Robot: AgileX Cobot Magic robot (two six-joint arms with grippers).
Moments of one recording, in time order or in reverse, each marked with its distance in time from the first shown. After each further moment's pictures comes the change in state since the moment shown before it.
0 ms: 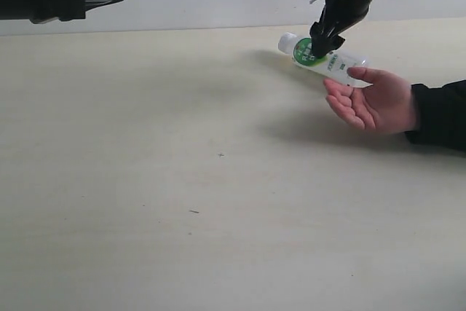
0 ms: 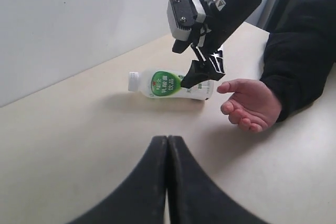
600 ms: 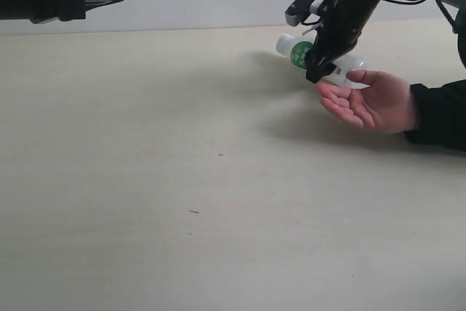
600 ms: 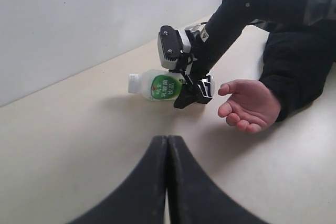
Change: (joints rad) left arm 0.000 0.000 0.000 0.000 0.000 0.002; right arm 0.000 0.112 0.000 0.011 -0.050 0.025
